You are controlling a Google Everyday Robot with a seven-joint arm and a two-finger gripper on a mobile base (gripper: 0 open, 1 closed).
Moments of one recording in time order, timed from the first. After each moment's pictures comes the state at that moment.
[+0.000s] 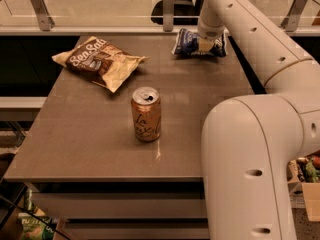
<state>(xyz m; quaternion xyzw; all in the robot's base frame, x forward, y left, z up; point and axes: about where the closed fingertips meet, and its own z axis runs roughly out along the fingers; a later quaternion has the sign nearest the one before) 0.822 -0.169 0.834 -0.64 0.73 -0.15 0.18</state>
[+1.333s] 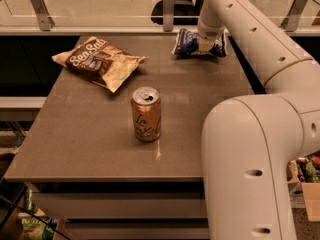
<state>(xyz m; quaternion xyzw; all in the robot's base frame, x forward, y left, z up) 0.822 -0.169 0.834 -0.64 0.73 -0.15 0.18</state>
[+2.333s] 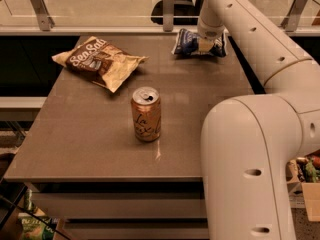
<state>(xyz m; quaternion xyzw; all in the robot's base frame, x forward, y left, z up) 0.822 -0.169 0.835 -0.64 0.73 -0.15 0.18</state>
